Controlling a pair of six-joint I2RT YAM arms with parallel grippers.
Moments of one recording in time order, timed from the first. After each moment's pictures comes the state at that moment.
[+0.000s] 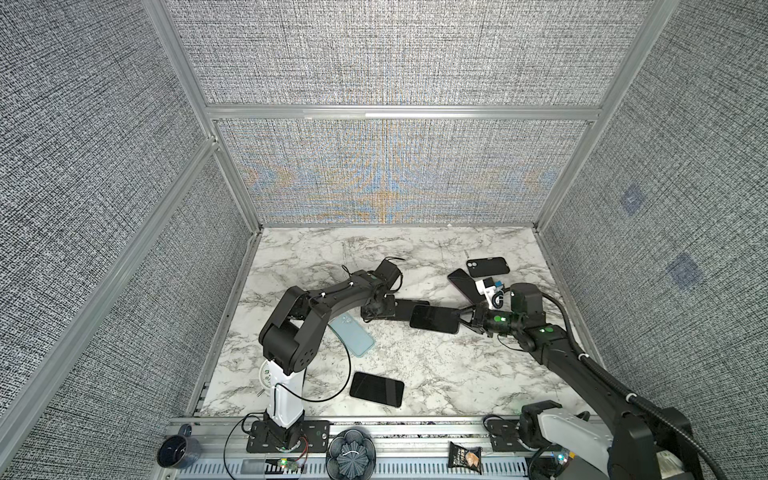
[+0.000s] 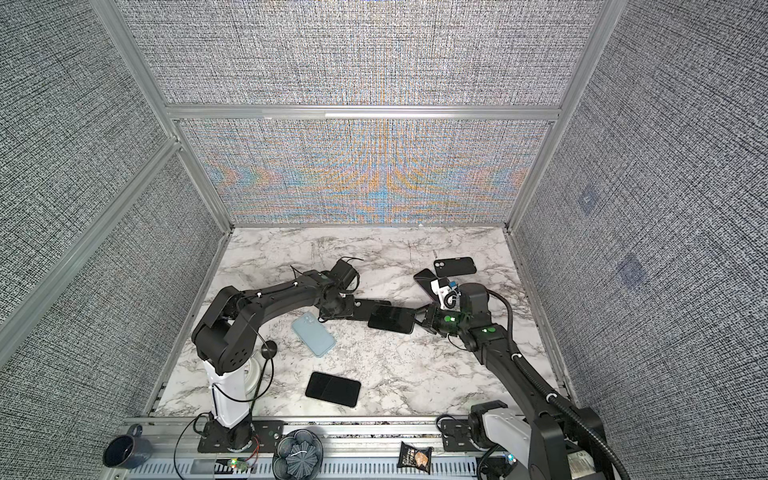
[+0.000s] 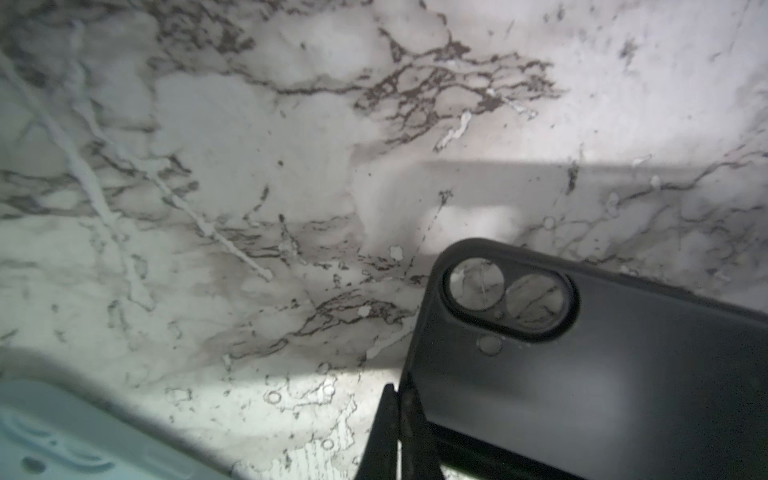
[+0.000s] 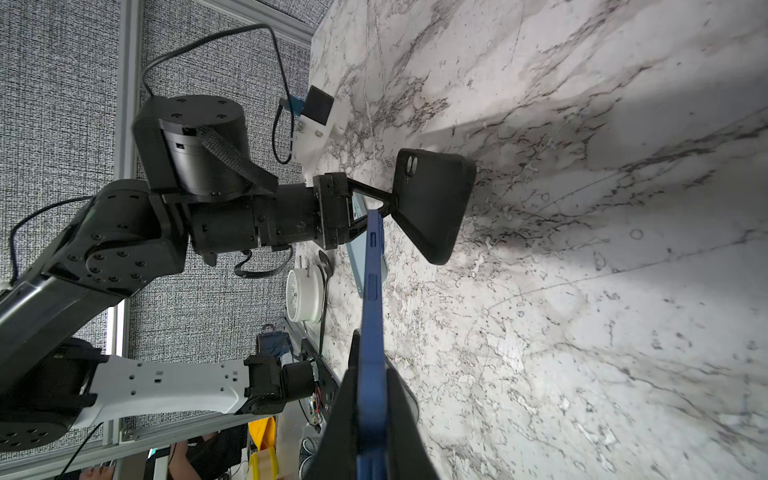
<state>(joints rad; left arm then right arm) -0.67 1.94 1.30 -0.67 0.03 -0.63 0.19 1.10 0.56 -0.14 -0.81 0.73</state>
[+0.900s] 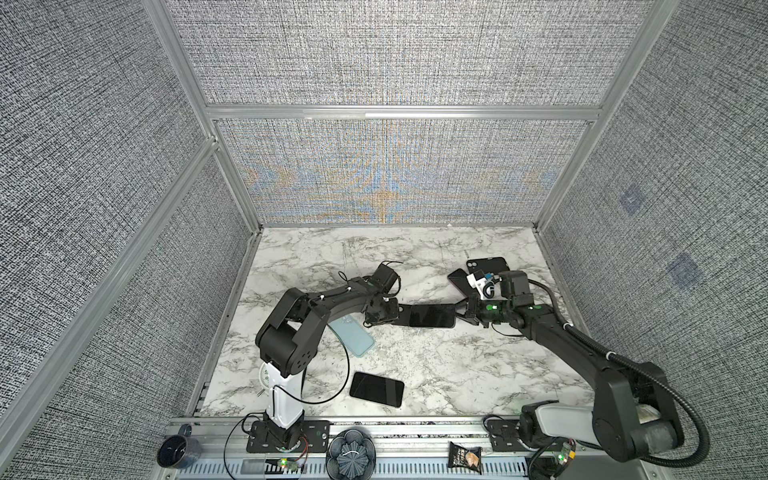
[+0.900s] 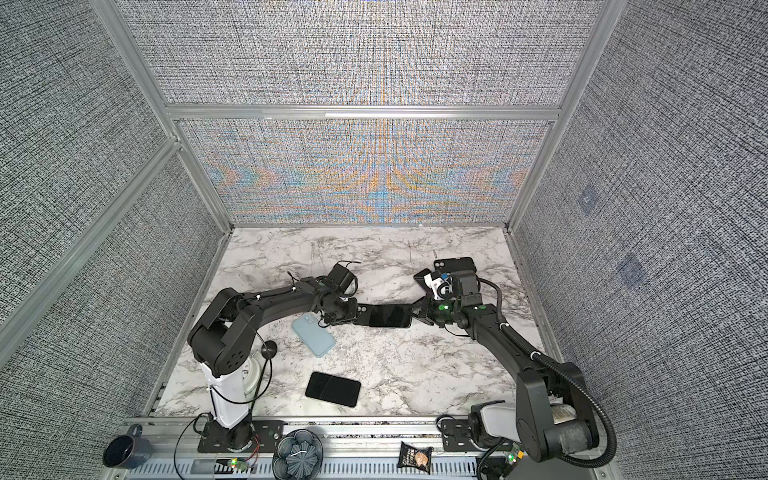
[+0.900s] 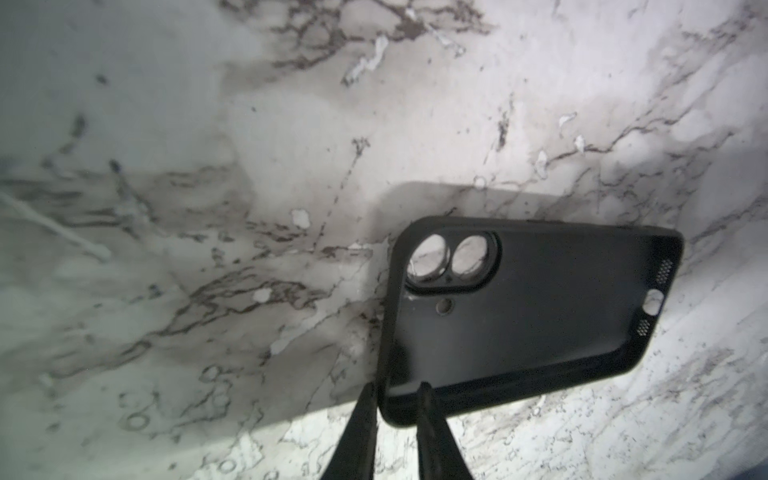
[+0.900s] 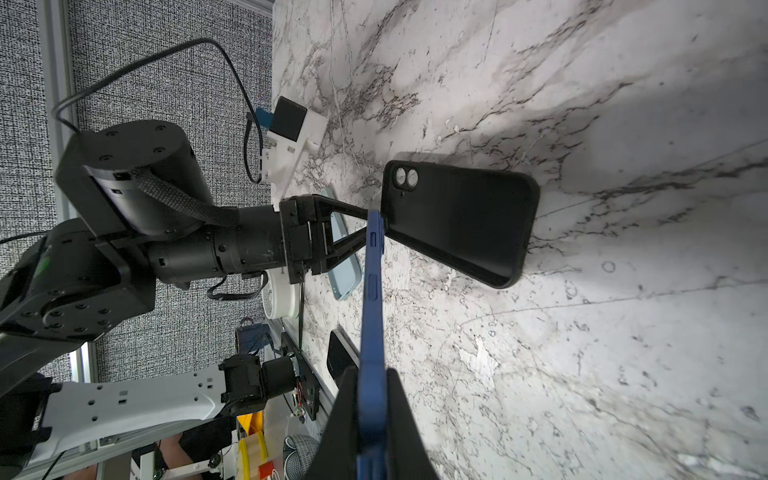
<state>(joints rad) -0.67 1.91 1.19 -0.50 0.23 -0.70 0.19 1.30 0.72 -0.24 -0.80 0.60</state>
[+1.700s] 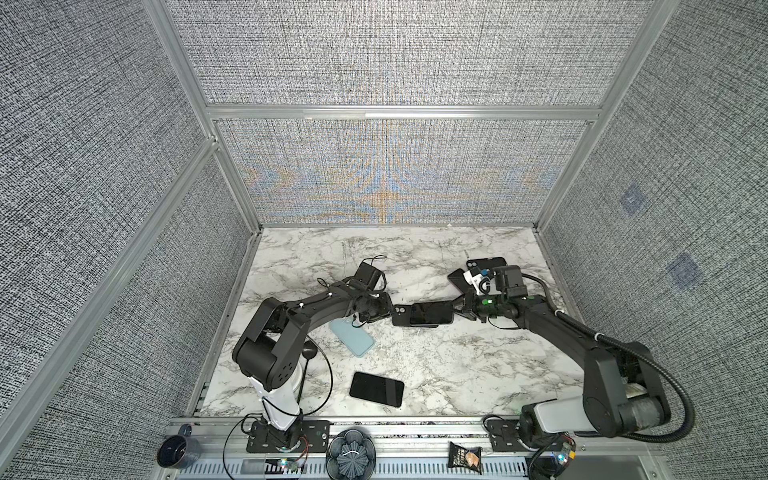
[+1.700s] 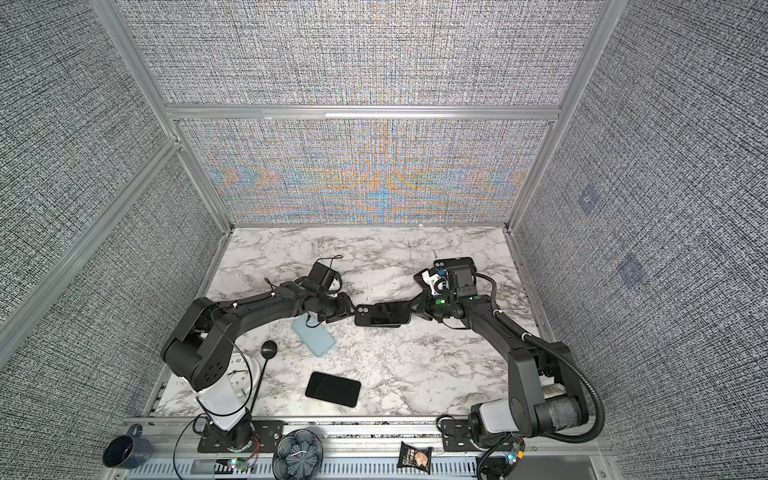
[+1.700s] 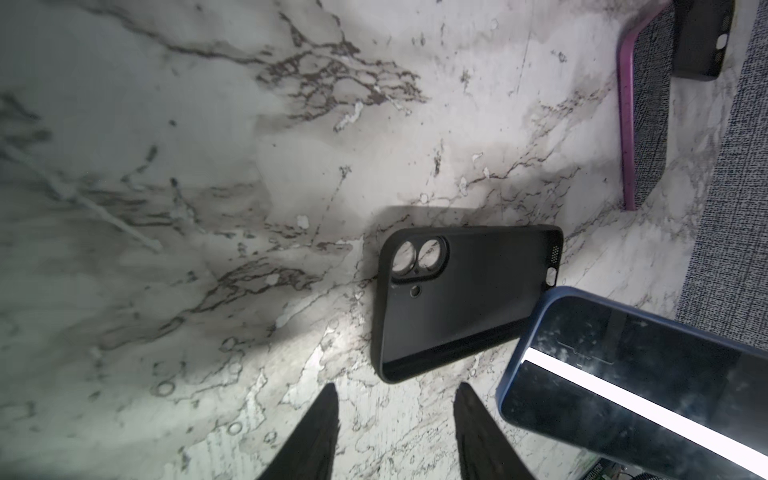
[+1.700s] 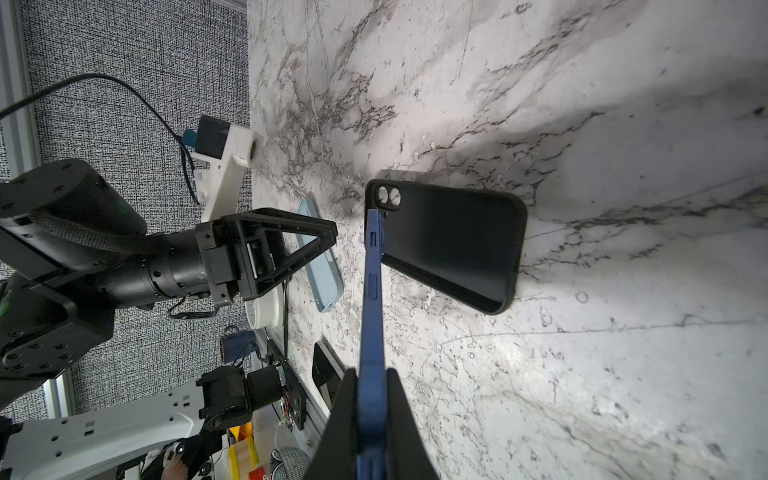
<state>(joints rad) -0.58 1.77 1.06 -0.33 0.36 -0.71 0.19 1.43 0.81 -0.27 -0.78 0.56</state>
